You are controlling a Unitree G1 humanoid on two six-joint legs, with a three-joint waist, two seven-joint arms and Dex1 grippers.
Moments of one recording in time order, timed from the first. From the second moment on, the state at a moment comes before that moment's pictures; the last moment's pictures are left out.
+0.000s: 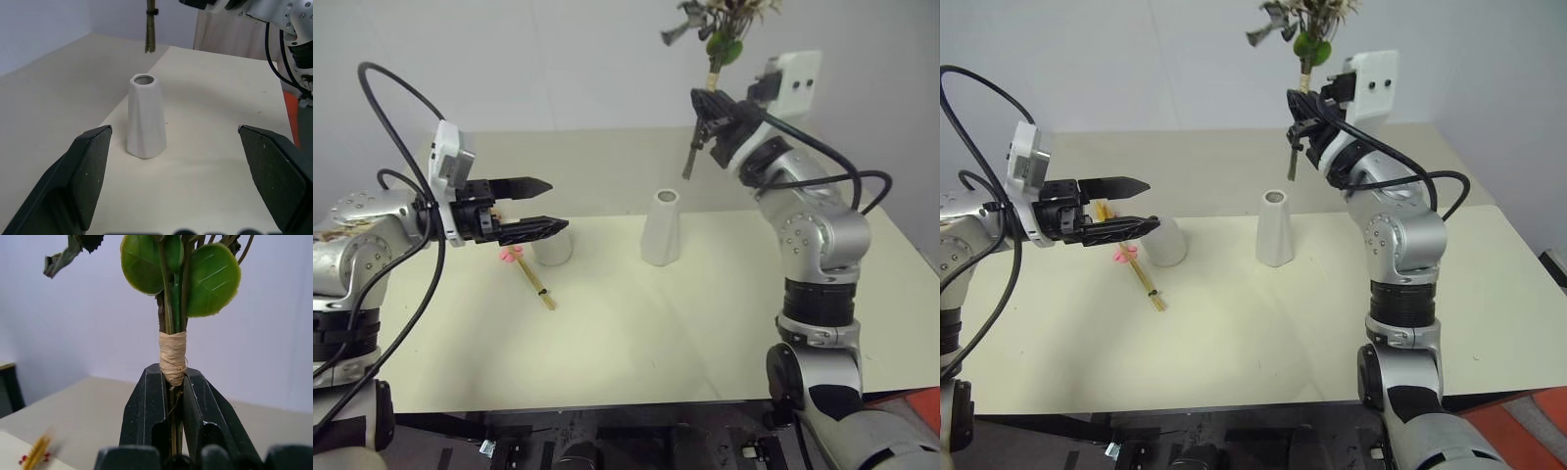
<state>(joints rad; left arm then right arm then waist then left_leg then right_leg) -0.70 0.90 0.16 -0.05 -0.71 0.73 -1.14 -0.99 -0.25 -0.15 -0.05 0.39 0.59 0.30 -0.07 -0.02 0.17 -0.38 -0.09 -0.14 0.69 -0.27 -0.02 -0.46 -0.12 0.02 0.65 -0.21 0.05</state>
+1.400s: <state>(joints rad) -0.67 0.90 0.18 -0.08 -0.72 0.73 -1.11 -0.87 -0.16 -0.07 0.10 0.29 0.42 0.28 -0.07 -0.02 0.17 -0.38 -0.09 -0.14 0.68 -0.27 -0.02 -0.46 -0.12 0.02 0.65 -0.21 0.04</state>
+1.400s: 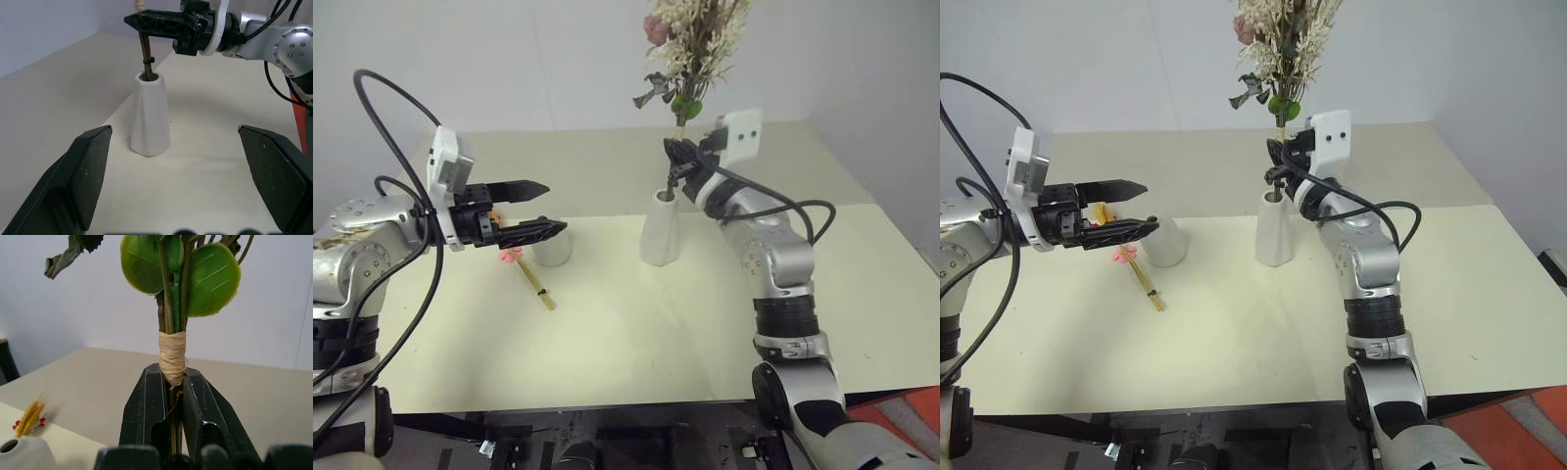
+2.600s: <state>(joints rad) -0.46 0.95 0.26 -0.16 -0.64 0.78 -0.87 -0.58 -0.38 -0.07 -0.24 0.40 0.60 0.46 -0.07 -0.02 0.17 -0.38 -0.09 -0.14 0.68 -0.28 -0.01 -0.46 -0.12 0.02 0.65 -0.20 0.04</state>
